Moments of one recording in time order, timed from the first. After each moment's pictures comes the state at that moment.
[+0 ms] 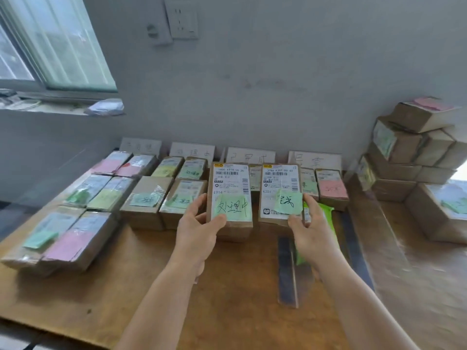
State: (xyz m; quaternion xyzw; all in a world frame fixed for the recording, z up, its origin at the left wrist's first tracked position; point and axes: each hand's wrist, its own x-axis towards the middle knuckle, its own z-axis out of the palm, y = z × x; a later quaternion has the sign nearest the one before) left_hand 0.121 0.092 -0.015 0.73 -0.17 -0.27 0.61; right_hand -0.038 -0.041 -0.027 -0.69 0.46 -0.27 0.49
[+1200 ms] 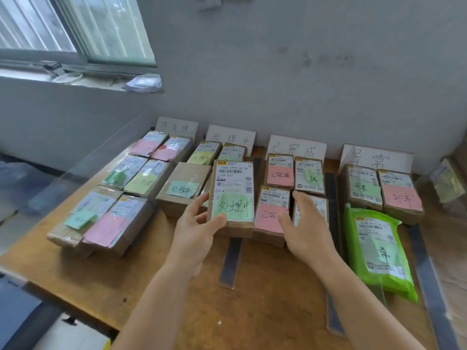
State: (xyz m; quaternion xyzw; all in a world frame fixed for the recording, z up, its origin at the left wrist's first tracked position) left_hand 0.203 0.125 -0.043 0.72 -0.08 -0.26 0.63; right_hand 0.075 -0.032 -0.054 -0.84 0.39 -0.16 0.34
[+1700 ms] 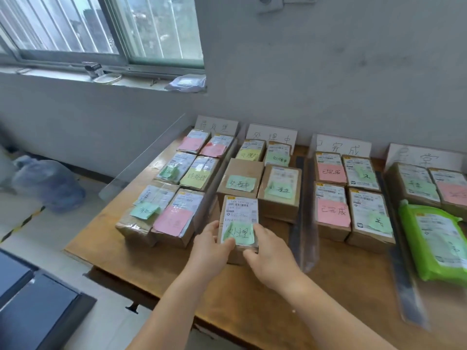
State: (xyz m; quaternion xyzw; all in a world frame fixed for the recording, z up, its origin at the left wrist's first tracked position) left_hand 0.273 0.251 -0.075 0.82 -0.14 -0.29 0.47; right_hand 0.176 0.145 -0.073 -0.89 0.26 -0.05 0.38
